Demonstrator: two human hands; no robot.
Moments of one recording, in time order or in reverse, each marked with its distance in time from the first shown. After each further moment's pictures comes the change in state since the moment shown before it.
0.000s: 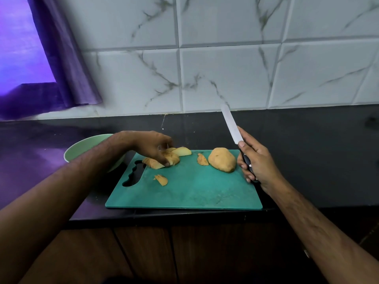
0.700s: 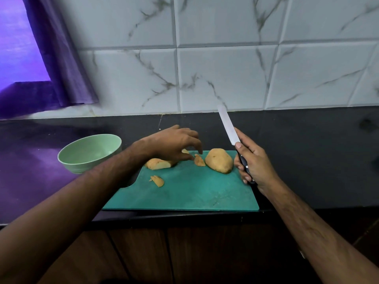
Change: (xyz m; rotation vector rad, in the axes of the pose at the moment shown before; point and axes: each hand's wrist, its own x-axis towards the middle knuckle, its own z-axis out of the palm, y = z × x) left_hand 0.015 0.060 0.003 0.292 0.357 0.417; right_hand -0.001 0.000 0.000 -0.002 -0.003 0.006
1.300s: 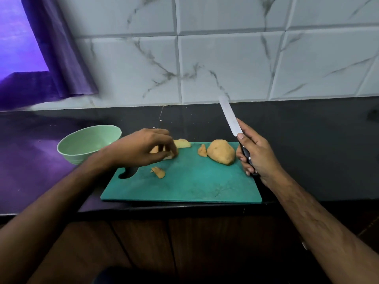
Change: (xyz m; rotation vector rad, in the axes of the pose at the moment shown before) left_hand -0.085 0.008 0.002 -0.289 0.222 -0.078; right_hand 0.002 0.003 -0.001 -0.009 -0.010 -0.006
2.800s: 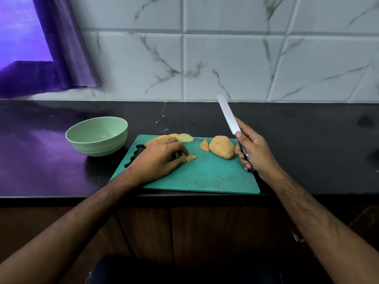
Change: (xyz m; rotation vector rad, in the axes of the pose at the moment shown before) left_hand -0.009 0.032 0.059 -0.058 0.225 -0.221; right_hand -0.009 -0.008 0.008 -0.135 -0.023 0.009
